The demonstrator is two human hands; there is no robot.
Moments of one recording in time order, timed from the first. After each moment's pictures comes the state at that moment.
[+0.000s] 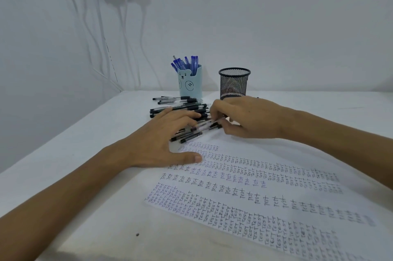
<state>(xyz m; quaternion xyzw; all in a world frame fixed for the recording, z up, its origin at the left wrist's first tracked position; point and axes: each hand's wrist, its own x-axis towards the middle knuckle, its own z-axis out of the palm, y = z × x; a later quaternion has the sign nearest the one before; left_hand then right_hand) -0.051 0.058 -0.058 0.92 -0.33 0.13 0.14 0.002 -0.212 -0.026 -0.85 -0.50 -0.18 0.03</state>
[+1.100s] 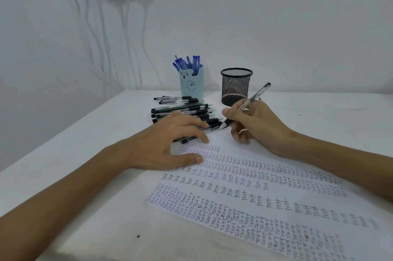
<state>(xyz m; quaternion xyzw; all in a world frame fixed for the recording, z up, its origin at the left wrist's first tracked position) -0.050 0.057 -0.058 0.91 -0.39 0.09 0.15 -0.016 -0.206 -0.051 -0.75 -0.21 0.03 0.63</state>
